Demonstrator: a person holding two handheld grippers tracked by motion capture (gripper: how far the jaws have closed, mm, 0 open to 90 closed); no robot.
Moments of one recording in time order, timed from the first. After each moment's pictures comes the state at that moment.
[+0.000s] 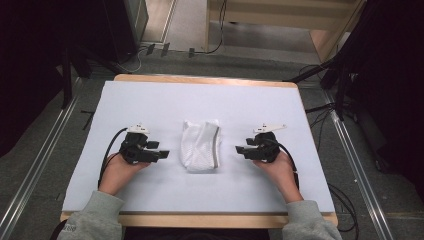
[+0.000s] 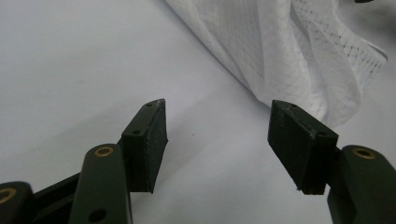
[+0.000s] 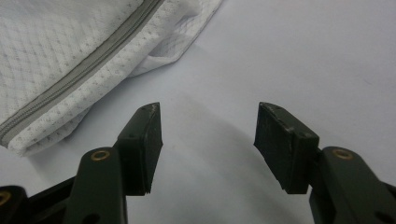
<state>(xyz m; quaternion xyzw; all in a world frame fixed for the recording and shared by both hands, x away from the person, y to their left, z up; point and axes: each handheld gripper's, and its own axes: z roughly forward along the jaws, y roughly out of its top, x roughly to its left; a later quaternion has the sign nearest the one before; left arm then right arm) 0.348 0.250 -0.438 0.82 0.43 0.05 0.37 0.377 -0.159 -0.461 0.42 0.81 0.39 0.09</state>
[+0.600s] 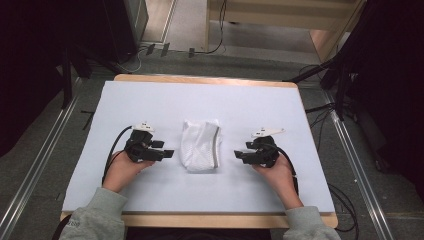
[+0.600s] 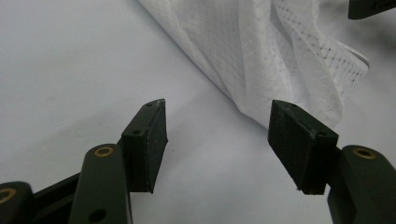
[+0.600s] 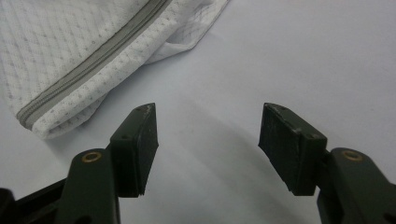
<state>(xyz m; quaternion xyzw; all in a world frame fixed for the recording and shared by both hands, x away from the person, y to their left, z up) 0.354 0.238 -0.434 0.83 0.42 0.03 0.37 0.363 -0.154 -0.460 0.41 0.82 0.39 0.09</state>
